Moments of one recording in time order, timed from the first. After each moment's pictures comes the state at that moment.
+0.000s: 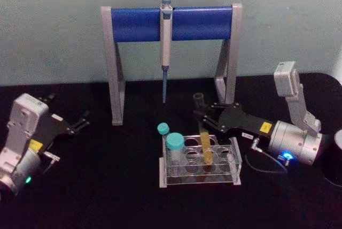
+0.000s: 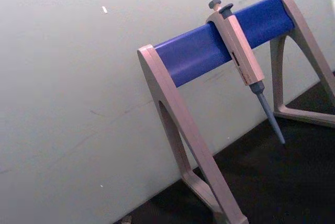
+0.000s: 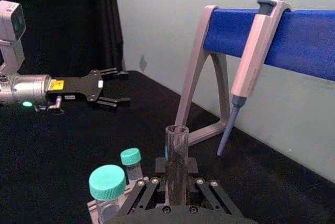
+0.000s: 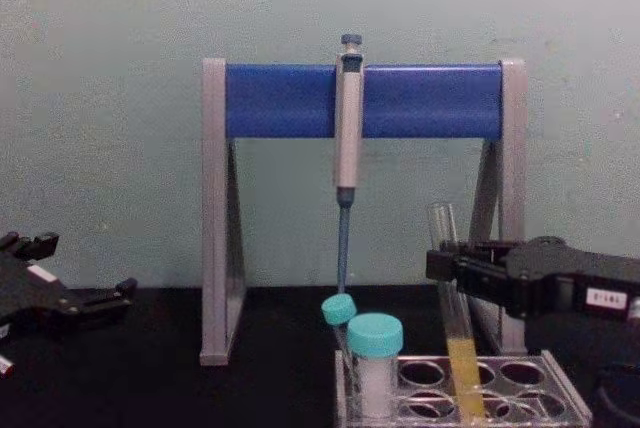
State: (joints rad) left arm -0.20 0.60 0.45 -1.41 -0.25 -0.12 0.03; right arm 0.44 0.47 -0.52 -1.22 0.57 -0.07 0.75
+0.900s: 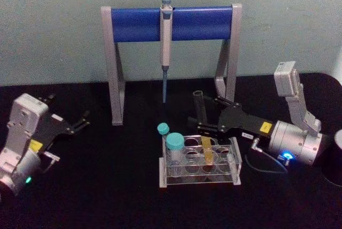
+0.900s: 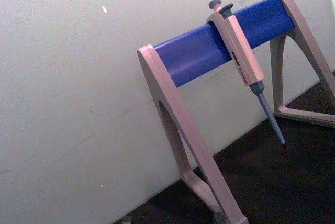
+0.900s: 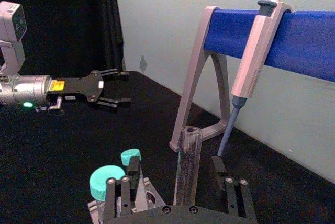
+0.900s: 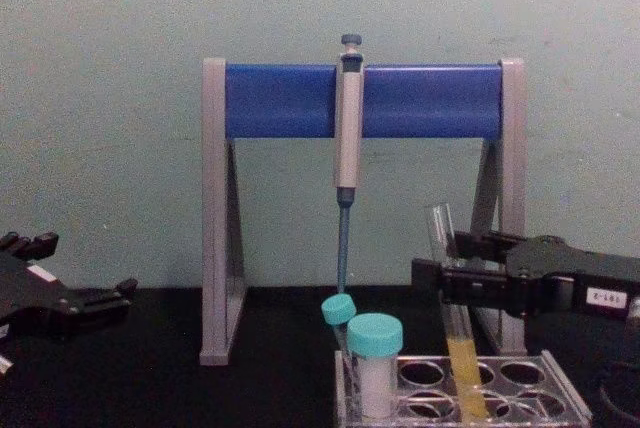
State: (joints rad) left arm -0.20 0.60 0.45 -1.41 -0.25 -0.12 0.03; right arm 0.44 0.47 -0.52 -1.22 0.57 -0.07 0.75
